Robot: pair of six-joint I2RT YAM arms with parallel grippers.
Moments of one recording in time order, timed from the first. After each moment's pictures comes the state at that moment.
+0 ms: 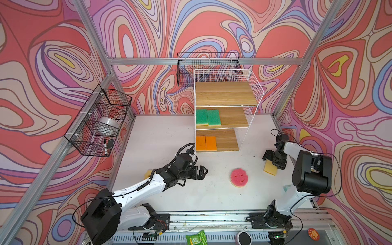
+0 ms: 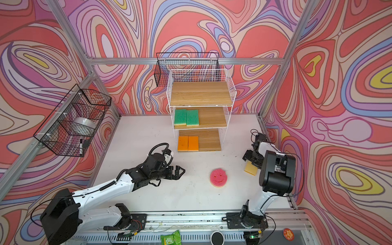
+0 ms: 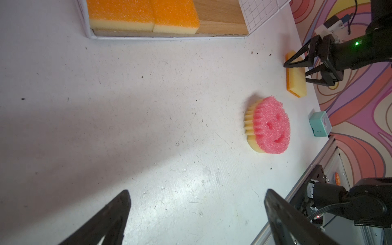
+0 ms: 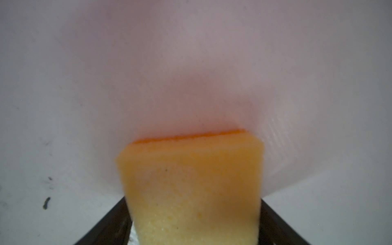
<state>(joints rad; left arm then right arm) -0.75 1.20 0.63 -0.17 0.17 -0.65 -0.31 1.74 1.04 -0.70 0.02 0.32</state>
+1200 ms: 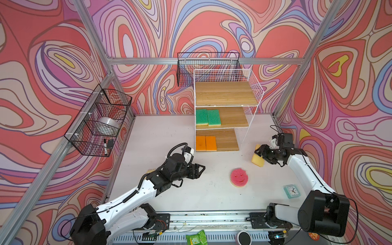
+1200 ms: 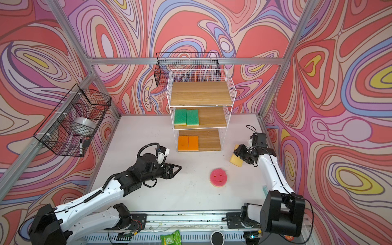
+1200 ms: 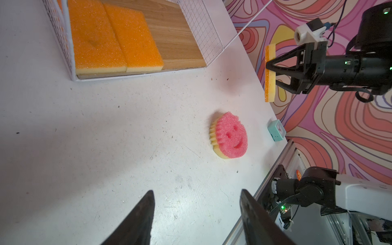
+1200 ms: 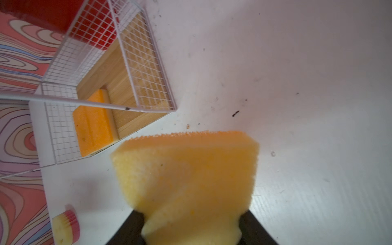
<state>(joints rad) -0.74 0.99 0.60 -0.13 0.22 -0.64 -0.15 1.22 0.91 -0.68 -0.39 0.43</state>
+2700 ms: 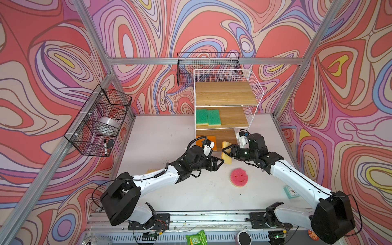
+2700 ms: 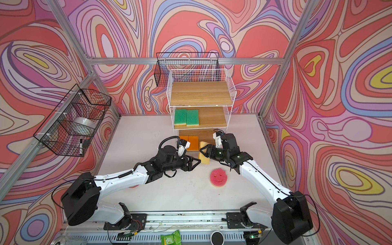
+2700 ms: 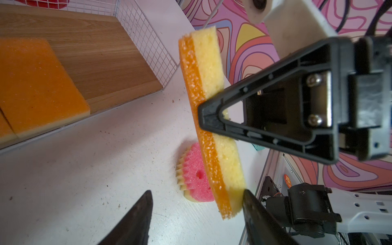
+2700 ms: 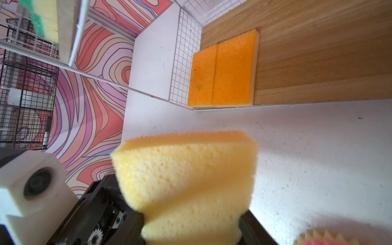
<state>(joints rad) -0.83 1.45 0.82 0.21 0.27 -0.61 0.40 1.22 0.84 -0.26 -0.44 0.70</state>
